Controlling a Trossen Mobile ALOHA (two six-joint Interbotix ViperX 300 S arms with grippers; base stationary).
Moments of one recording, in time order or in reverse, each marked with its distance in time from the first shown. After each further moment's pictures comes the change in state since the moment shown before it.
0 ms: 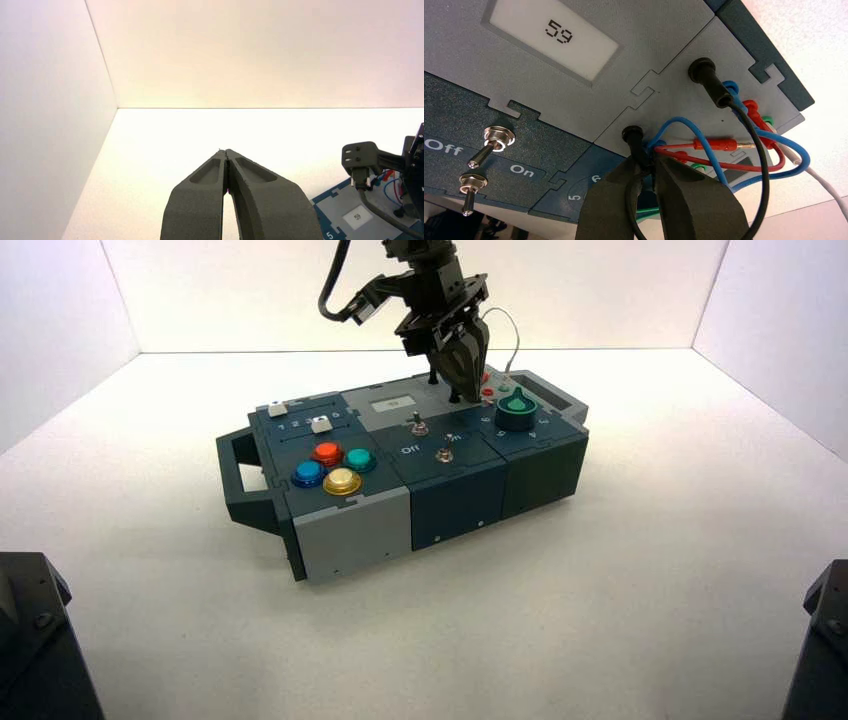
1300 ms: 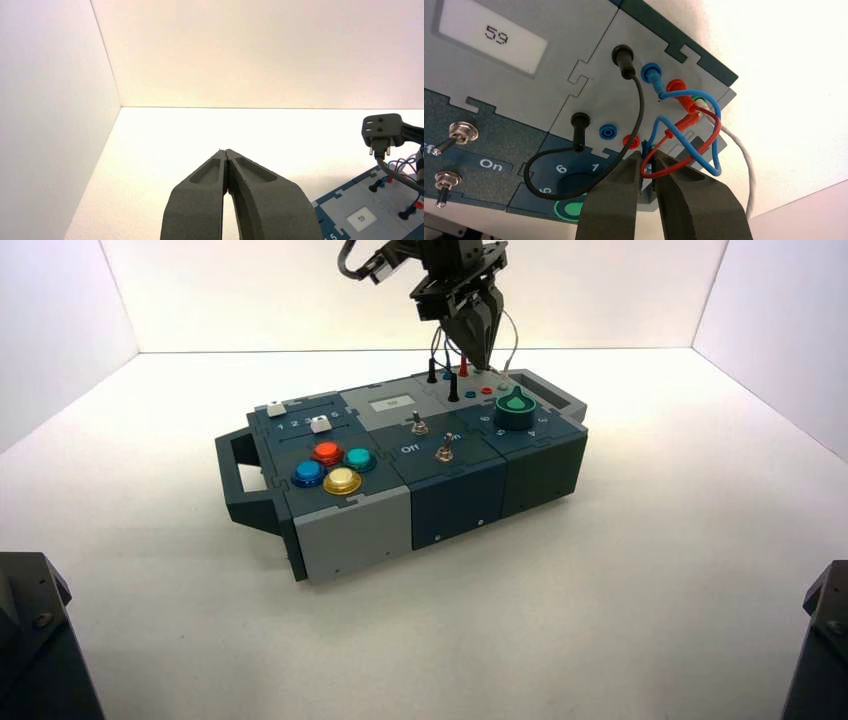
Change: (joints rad) left arm 0.017 0.002 0.000 0.000 0.000 -0.002; right arm -0.054 -0.067 -0.011 -0.008 -0.035 0.021
